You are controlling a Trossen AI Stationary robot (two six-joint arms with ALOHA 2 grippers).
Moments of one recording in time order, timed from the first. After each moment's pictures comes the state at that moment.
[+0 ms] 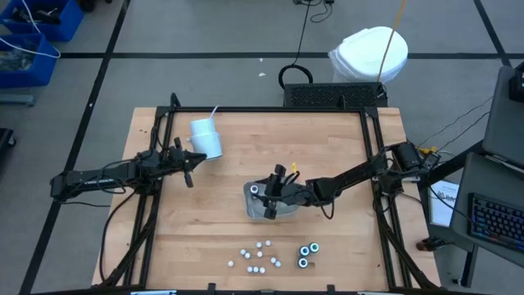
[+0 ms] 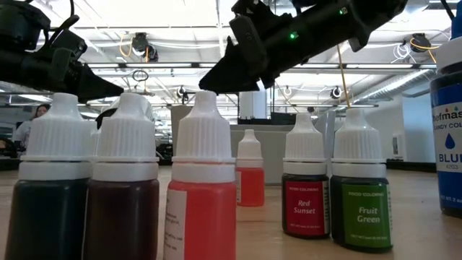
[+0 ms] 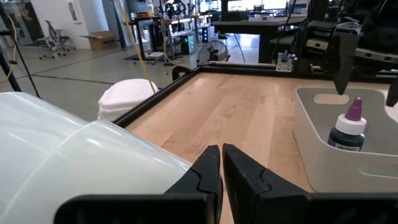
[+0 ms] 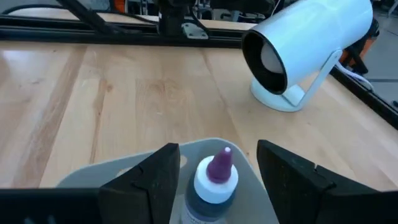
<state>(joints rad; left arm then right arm) 0.19 0.18 0.01 0.05 -0.16 0.02 0.23 1.81 0.96 0.45 0.46 0.08</state>
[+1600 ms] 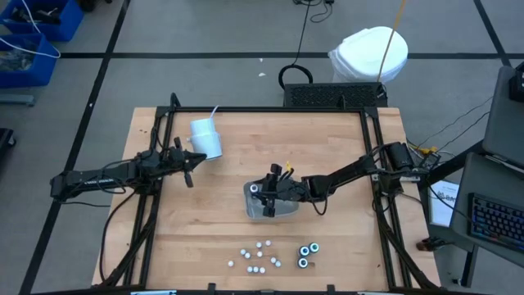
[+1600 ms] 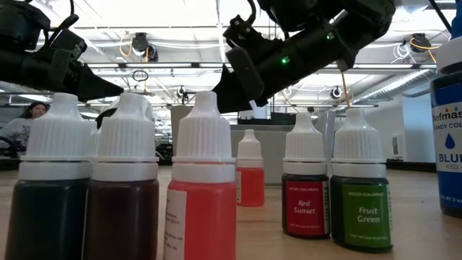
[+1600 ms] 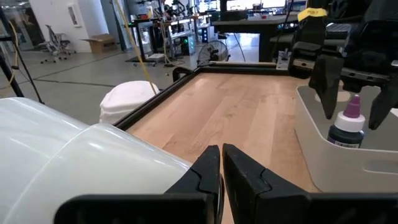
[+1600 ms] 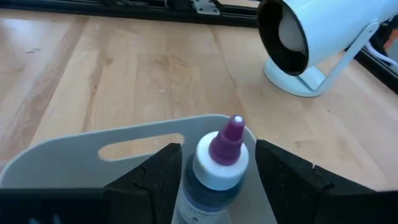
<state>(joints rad) 0.19 0.18 0.01 0.05 -0.16 0.05 0.17 1.89 0.96 0.47 0.34 0.04</state>
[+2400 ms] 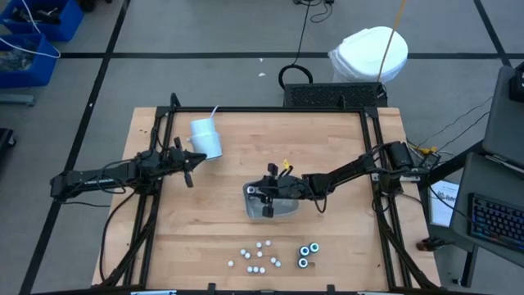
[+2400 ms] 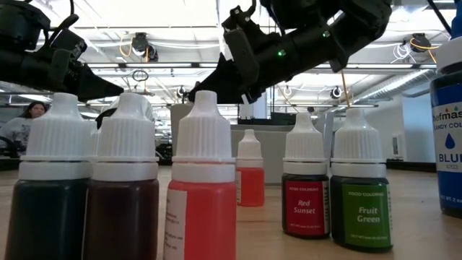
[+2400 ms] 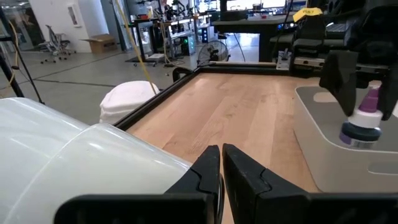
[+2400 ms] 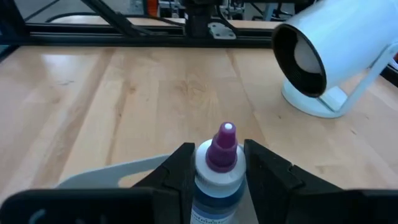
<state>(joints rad) 0.19 0.18 0.01 0.05 -0.16 0.05 0.15 1.89 0.96 0.56 0.25 0.06</state>
